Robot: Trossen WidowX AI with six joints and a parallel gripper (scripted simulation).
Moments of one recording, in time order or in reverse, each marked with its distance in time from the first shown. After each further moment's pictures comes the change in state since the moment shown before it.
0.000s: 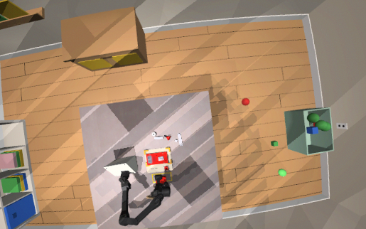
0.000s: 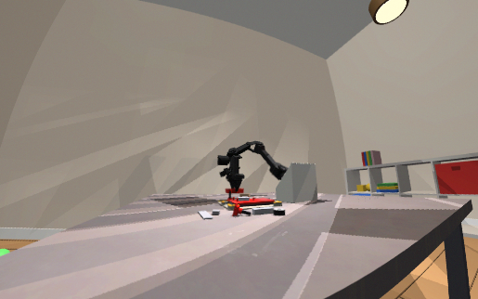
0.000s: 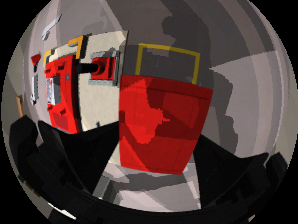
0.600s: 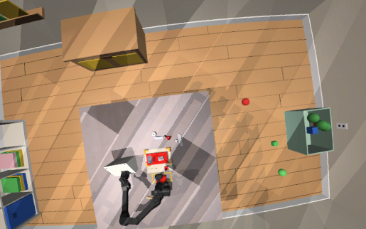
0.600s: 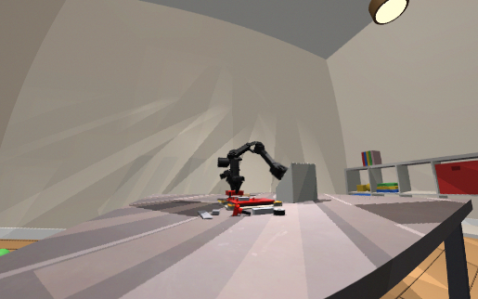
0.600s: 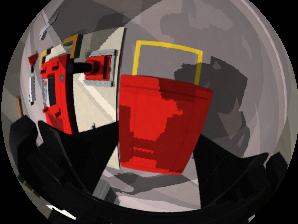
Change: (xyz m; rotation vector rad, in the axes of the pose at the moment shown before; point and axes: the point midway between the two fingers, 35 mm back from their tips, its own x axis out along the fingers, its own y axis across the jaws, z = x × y) arm 0.013 -0.001 -0.001 0.000 0.000 -0.003
